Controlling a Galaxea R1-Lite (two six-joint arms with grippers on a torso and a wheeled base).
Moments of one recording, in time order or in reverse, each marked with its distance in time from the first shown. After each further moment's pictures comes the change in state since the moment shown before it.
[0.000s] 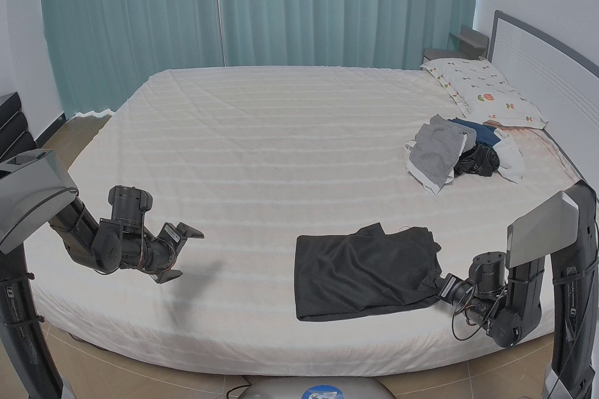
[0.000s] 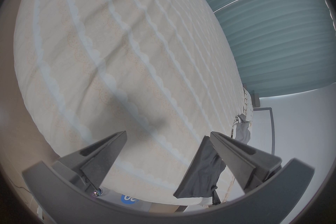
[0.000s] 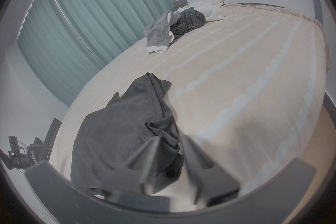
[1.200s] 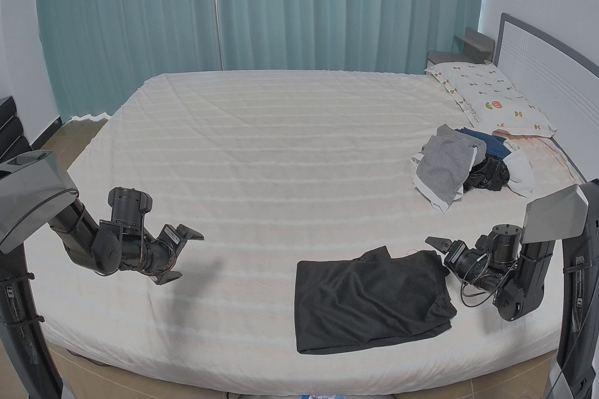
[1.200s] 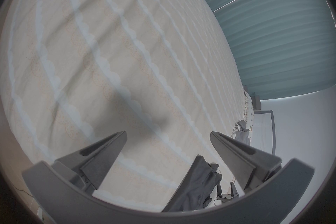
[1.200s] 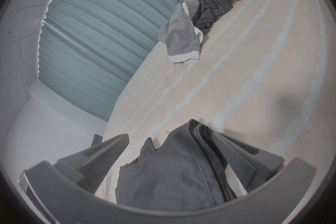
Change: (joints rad) left arm 0.000 0.001 0.011 -0.008 0.000 0.009; right arm -0.165 0.001 -0.196 0.004 0.420 0.143
